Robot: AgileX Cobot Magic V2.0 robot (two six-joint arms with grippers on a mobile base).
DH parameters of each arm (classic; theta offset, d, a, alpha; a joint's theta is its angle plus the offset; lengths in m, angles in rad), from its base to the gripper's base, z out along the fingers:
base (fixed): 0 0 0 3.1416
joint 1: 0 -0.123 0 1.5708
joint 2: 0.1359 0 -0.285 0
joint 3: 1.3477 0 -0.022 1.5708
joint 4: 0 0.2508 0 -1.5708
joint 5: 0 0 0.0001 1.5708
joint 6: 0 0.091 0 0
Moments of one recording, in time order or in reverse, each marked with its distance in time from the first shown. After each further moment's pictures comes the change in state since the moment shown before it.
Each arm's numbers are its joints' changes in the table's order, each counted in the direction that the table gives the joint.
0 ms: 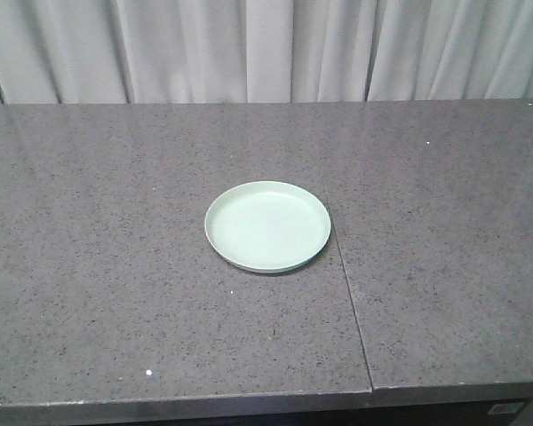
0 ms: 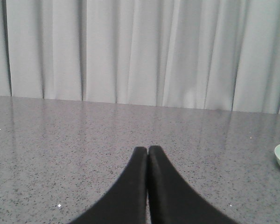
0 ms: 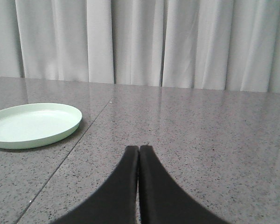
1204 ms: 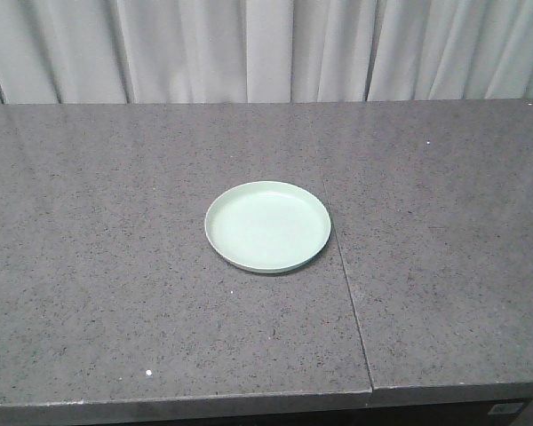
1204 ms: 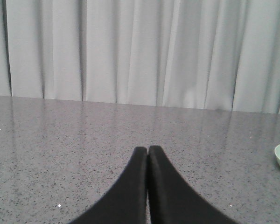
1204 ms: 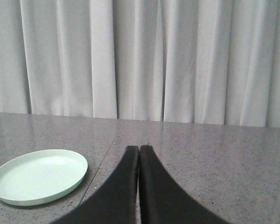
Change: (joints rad) left arm 0.000 0.000 0.000 0.000 0.000 0.000; right arm 0.000 0.174 -0.322 0.042 0.099 -0.024
